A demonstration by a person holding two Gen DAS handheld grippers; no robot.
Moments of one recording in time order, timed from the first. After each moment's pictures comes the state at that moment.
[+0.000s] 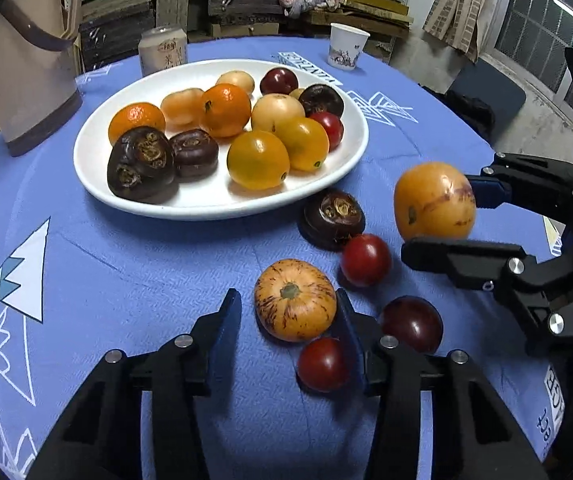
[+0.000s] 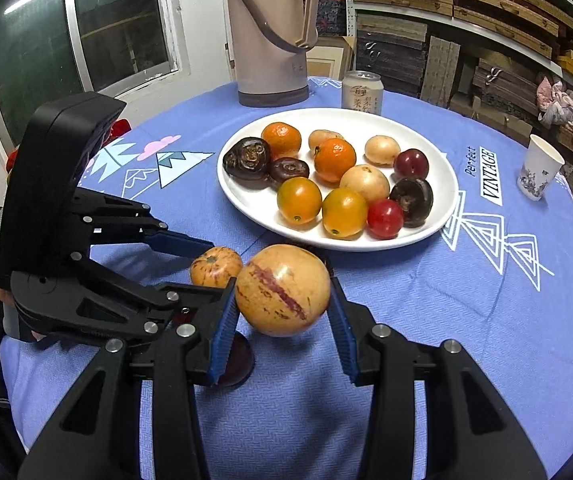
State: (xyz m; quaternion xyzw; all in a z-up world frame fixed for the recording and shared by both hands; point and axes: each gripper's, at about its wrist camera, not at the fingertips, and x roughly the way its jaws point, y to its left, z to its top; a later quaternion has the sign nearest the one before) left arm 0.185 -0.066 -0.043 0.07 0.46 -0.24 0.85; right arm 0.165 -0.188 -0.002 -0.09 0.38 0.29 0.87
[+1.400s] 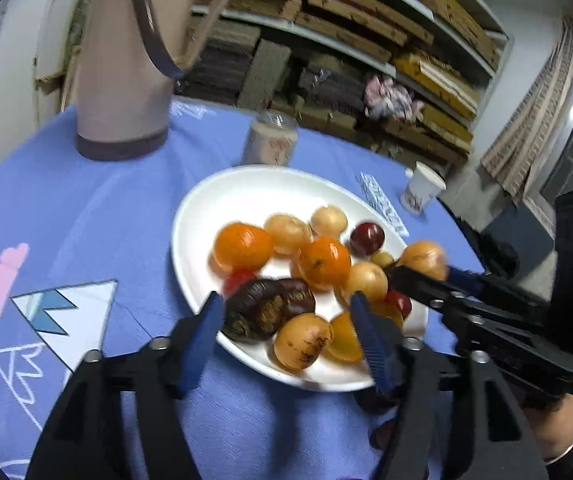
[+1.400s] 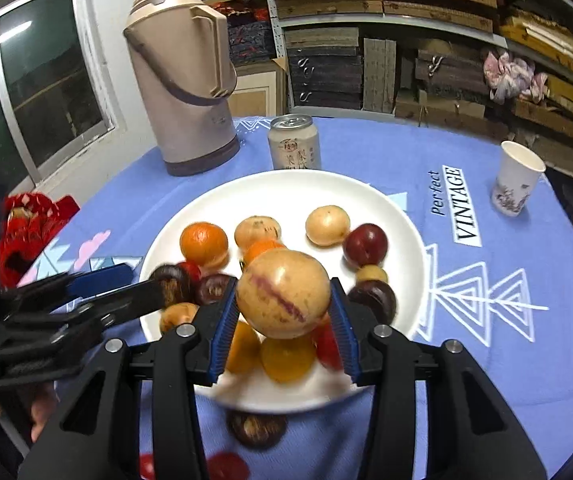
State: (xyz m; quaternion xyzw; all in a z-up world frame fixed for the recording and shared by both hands) left arm 0.229 0.000 0.014 -0.12 0.36 -0.14 0.92; right arm 0.272 -0.175 0.023 0.01 0.37 0.19 0.91
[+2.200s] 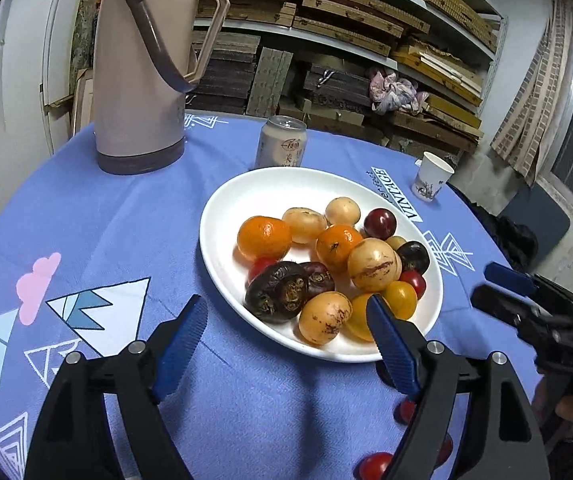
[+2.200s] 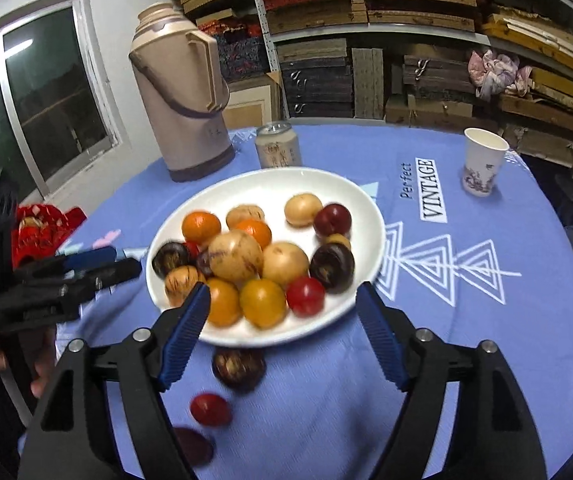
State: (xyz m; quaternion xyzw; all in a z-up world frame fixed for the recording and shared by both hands) left arm 0.211 -0.001 0.016 -0.06 0.36 -0.12 0.92; right arm 0.212 -0.224 0.026 0.02 0.35 0.19 0.92
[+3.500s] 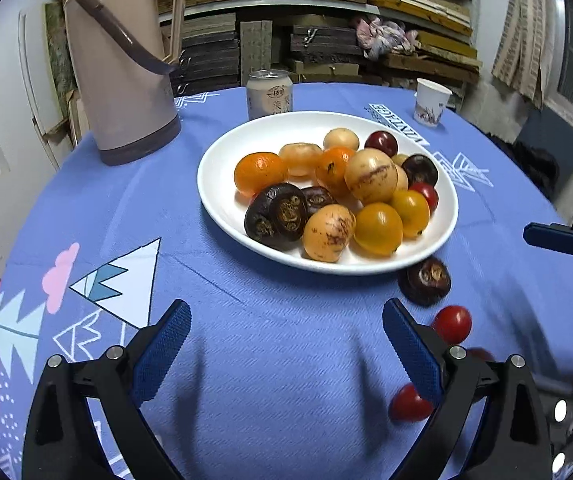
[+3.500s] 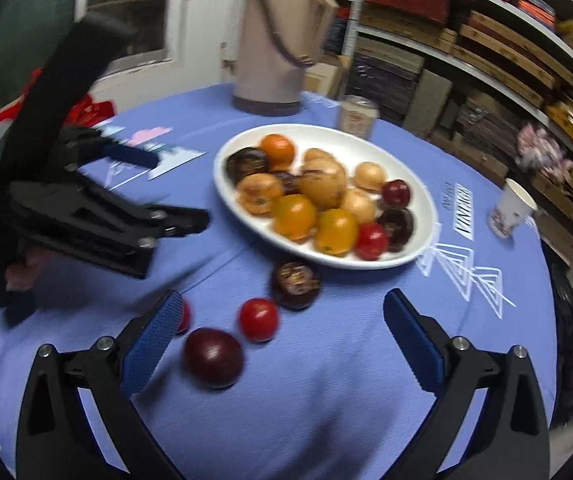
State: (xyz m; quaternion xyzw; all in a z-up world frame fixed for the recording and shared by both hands) left arm 0.188 -0.023 -0.008 0.06 0.41 -0.10 0.91; right arm 0.142 -0.163 0.004 -0.18 0.34 0.26 0.89
